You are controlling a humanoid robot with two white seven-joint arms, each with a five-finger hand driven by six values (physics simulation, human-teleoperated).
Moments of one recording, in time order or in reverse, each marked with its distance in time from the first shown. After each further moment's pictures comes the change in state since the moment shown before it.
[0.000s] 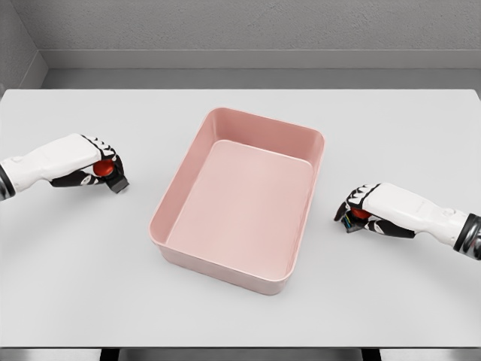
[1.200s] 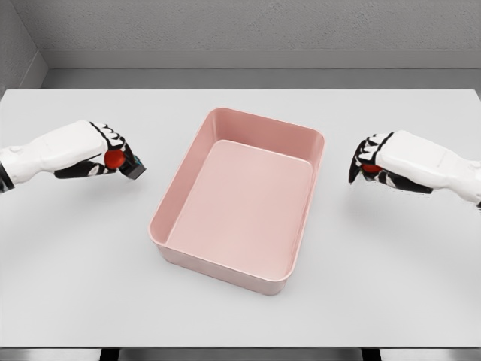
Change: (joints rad) left arm -0.005 0.039 0.009 -0.145 0.087 0.000 0.000; right arm -0.166 -0.079 -0.004 -0.074 -0.068 0.000 0.001
